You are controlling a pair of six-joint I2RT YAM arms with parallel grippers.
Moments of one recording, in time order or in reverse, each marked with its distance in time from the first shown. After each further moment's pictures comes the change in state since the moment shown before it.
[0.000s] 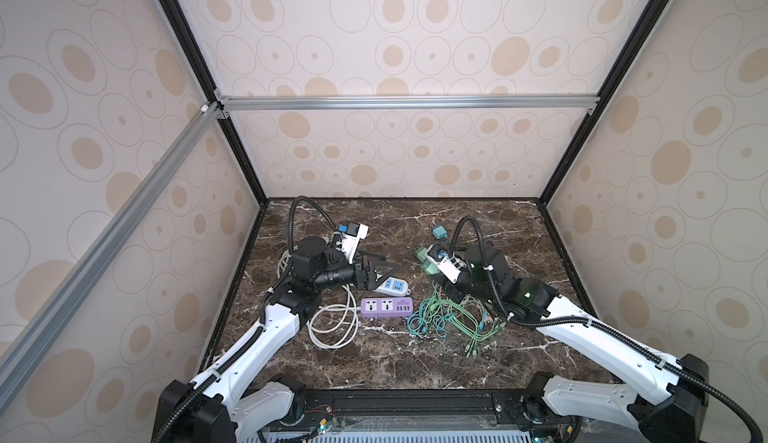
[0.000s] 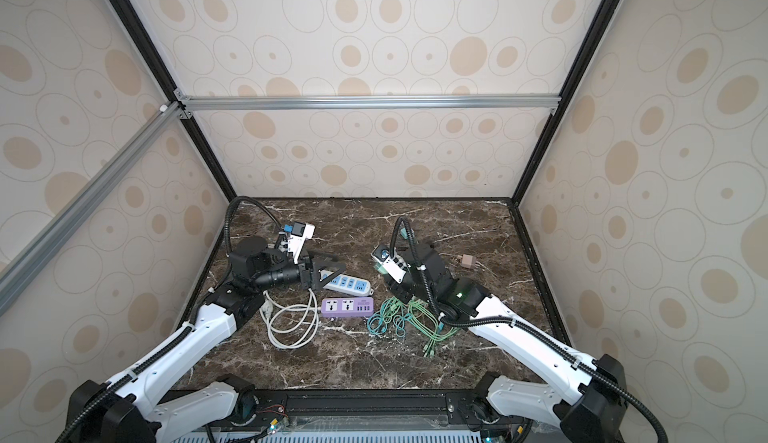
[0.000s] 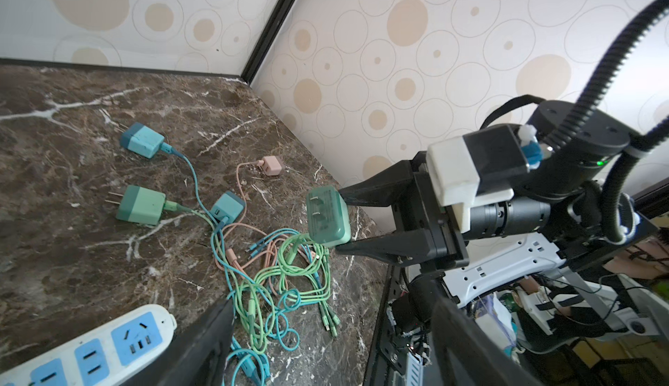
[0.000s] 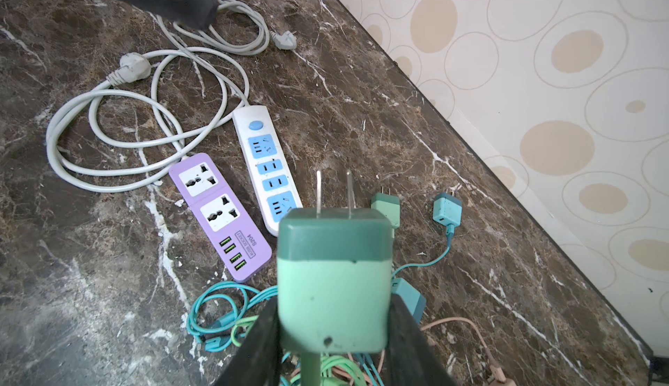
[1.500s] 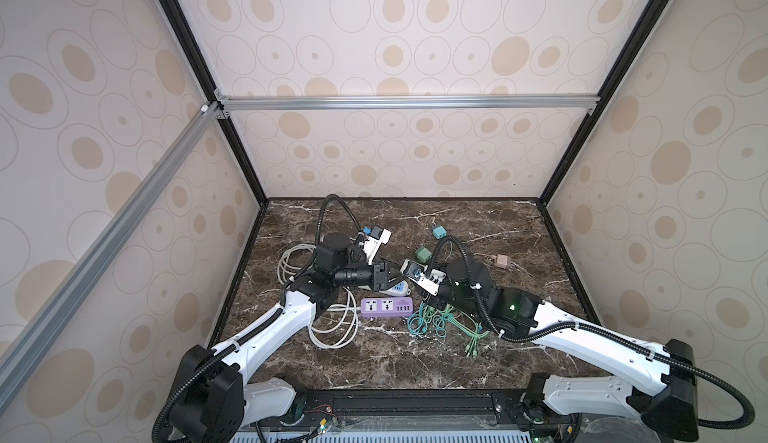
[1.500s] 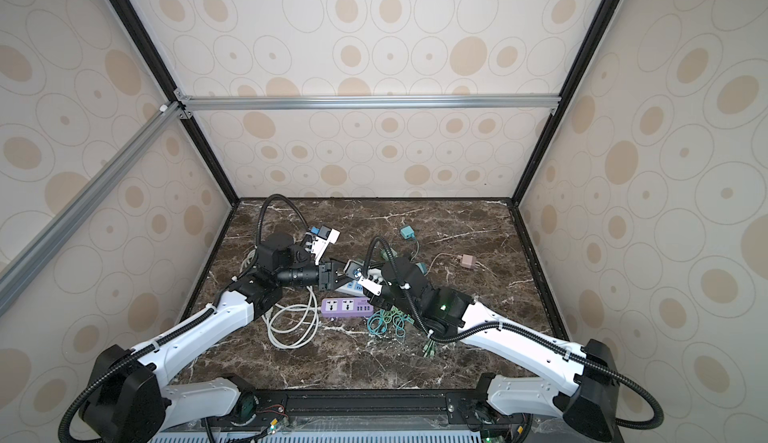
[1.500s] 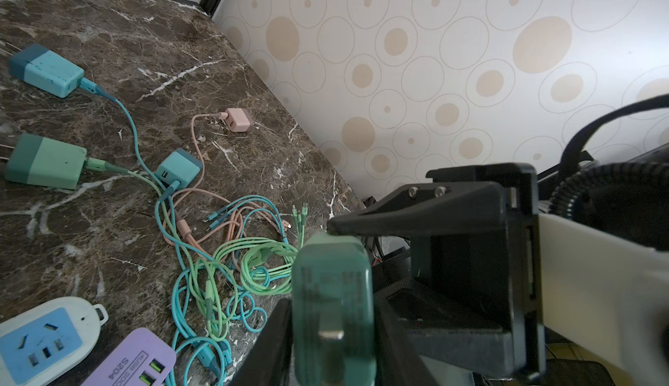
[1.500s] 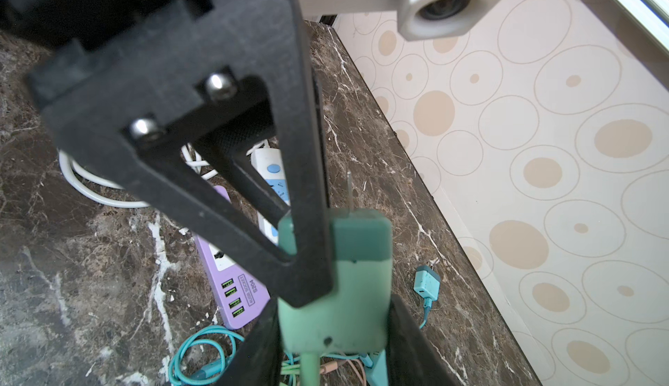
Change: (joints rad) left arm -0.109 0.140 0.064 -0.025 0.034 -0.021; right arm 0.193 0.039 0.000 0.151 0.138 -0.162
